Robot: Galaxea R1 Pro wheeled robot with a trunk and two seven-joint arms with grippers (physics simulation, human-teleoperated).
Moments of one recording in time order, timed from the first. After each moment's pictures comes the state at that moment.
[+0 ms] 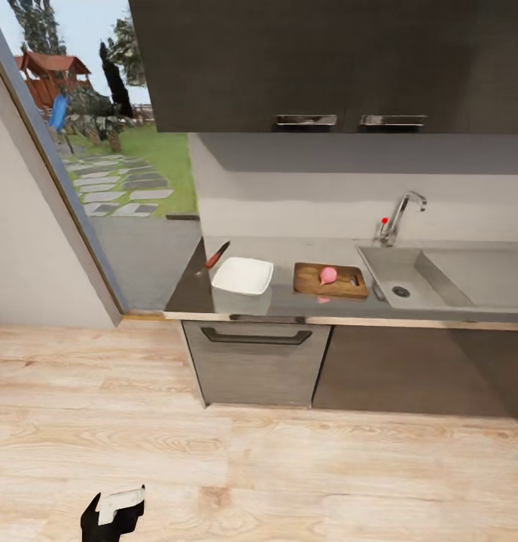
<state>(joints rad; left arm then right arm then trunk) -0.47 0.08 -0.36 0.08 0.43 -0.79 0.13 -0.16 0.04 -0.60 -0.43 0.47 -0.42 0.04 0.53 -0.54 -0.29</state>
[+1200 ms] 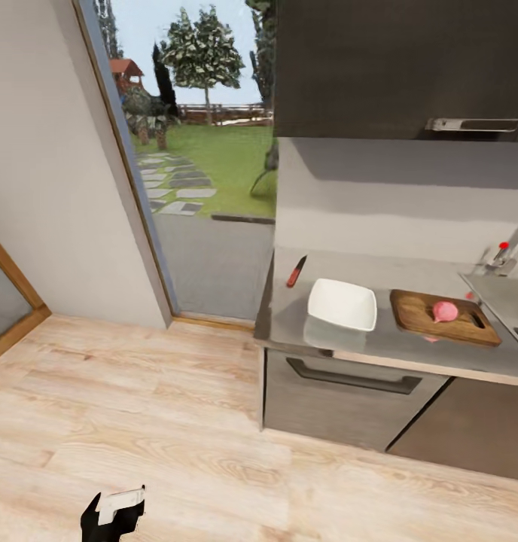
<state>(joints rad) -0.47 0.08 -0.36 0.08 0.43 -0.79 0.13 -0.16 0.04 -0.60 -0.43 0.47 -0.43 0.04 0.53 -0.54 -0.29</state>
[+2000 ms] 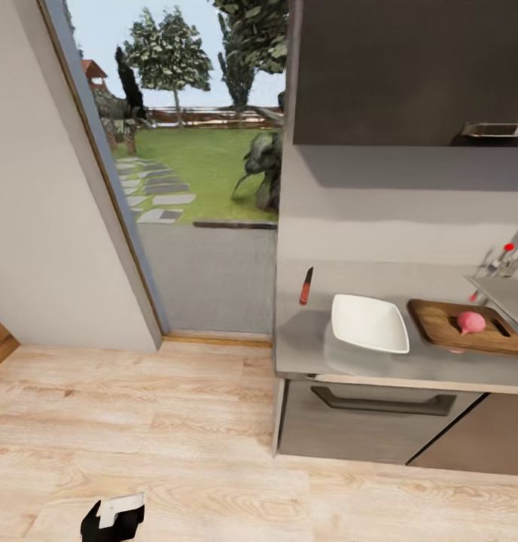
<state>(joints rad) -0.47 0.08 -0.36 0.08 0.43 -0.70 0.13 -0.16 0.04 -0.60 -0.43 0.47 -0.43 0.04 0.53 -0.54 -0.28</state>
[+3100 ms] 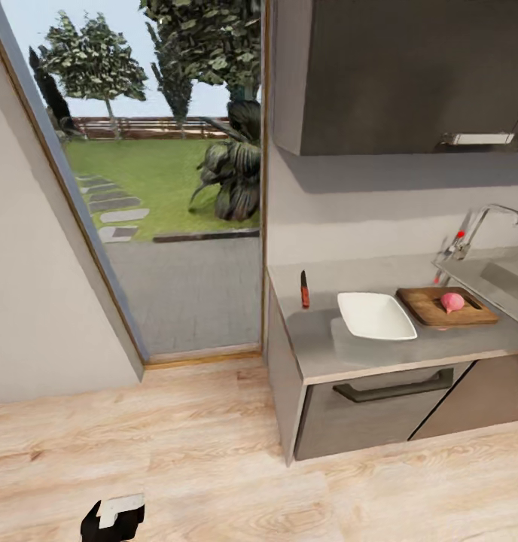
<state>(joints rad) -0.47 0.08 -0.37 0.08 0.43 -0.70 0.13 -0.16 0.04 -0.60 -0.43 0.47 -0.43 0.04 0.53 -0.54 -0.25</state>
